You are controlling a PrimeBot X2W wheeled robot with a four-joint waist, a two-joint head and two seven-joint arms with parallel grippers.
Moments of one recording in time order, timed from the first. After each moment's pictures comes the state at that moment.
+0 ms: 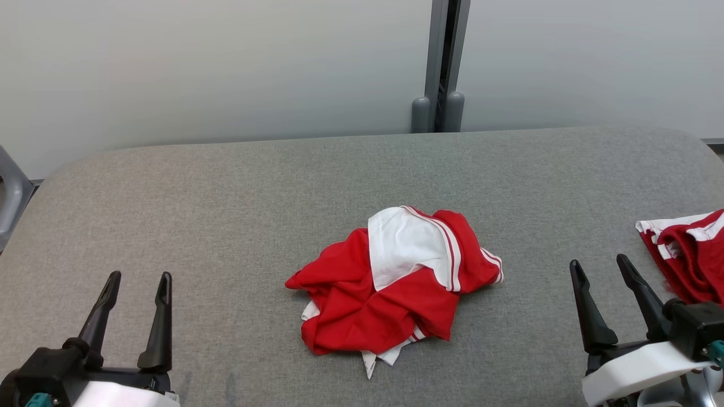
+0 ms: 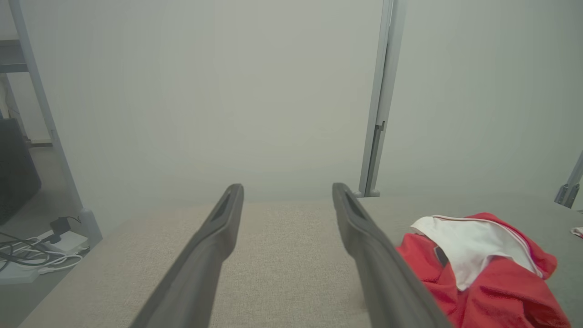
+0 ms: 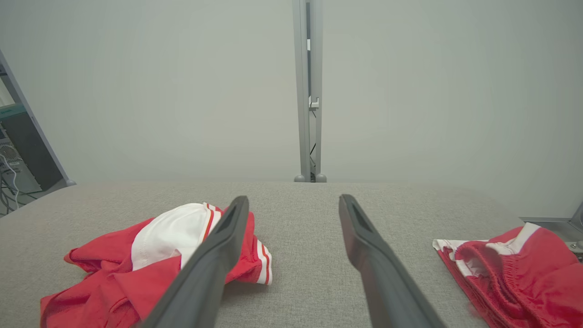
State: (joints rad) left arm 0.09 0.42 -0.22 -0.09 -0.51 0.16 -0.24; right arm 0.04 -0.05 -0.02 -0.07 0.16 0.13 0.01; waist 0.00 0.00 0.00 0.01
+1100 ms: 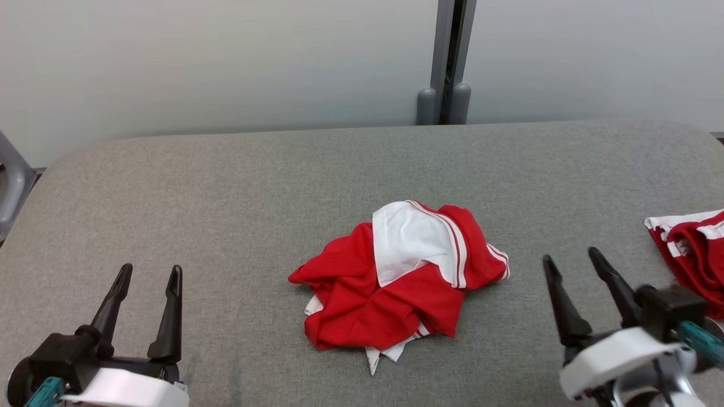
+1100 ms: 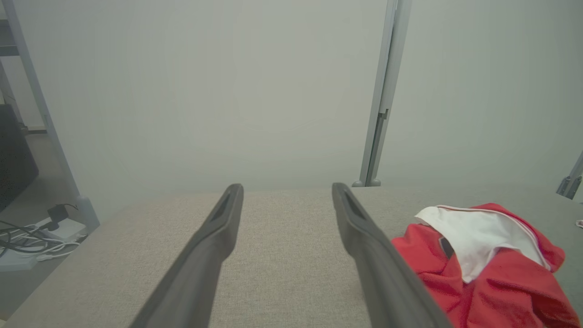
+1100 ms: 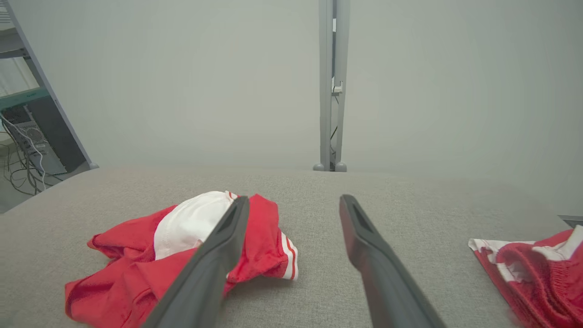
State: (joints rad) left arm 0.05 0.42 -0.25 -0.04 -0.52 0.16 -0.23; right arm 0.02 -0.05 0.02 -0.06 0.17 0.13 0.05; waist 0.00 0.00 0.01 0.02
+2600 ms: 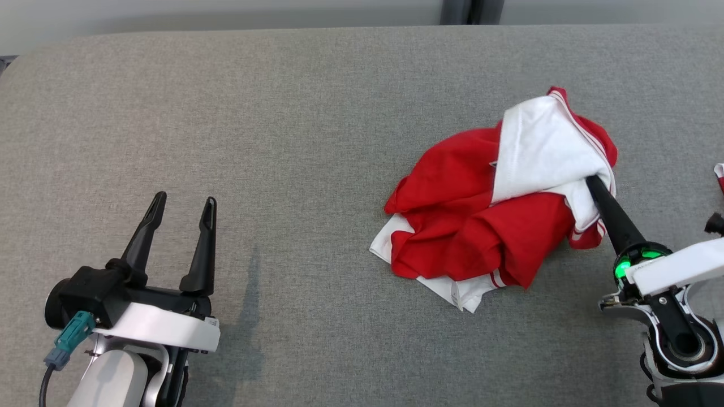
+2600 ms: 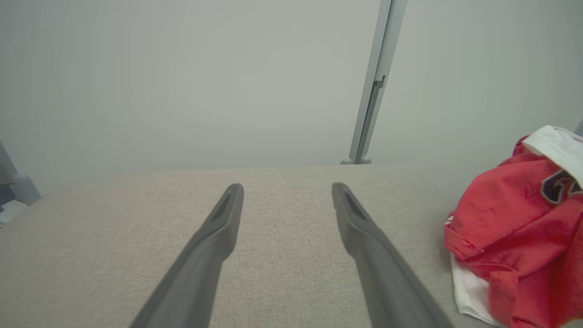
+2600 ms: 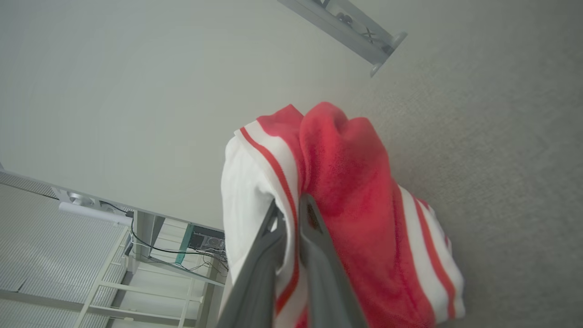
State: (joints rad) left arm -0.18 0.28 -0.24 0.09 -0.43 0.03 -0.26; right arm -0.28 -0.05 -0.08 0.13 1.14 0.13 0.28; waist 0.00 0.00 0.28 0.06
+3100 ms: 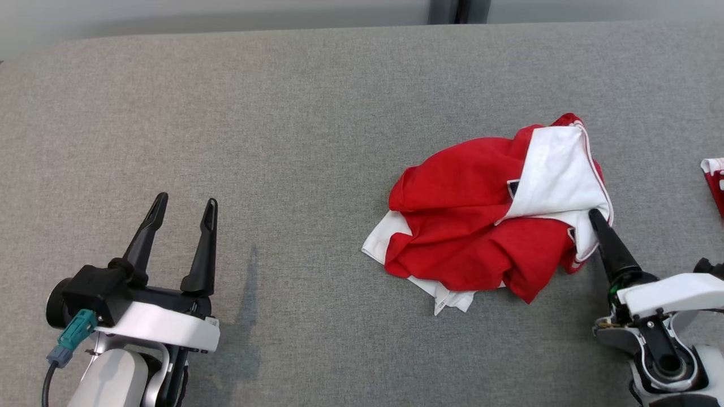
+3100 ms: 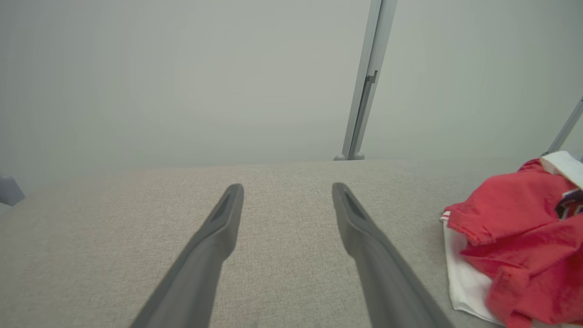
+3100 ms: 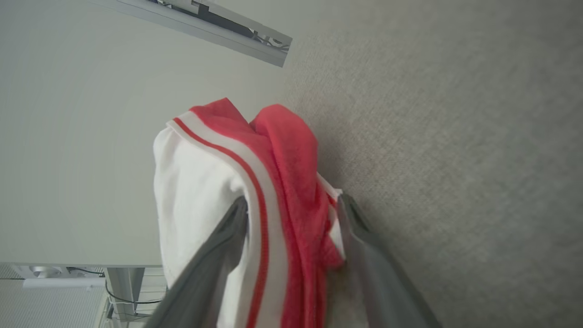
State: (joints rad) left arm -0.19 0.27 -0.24 0.11 -0.42 0.01 -0.26; right arm -0.28 -0.05 -0.10 0.38 1.25 0.13 0.18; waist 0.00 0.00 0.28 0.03
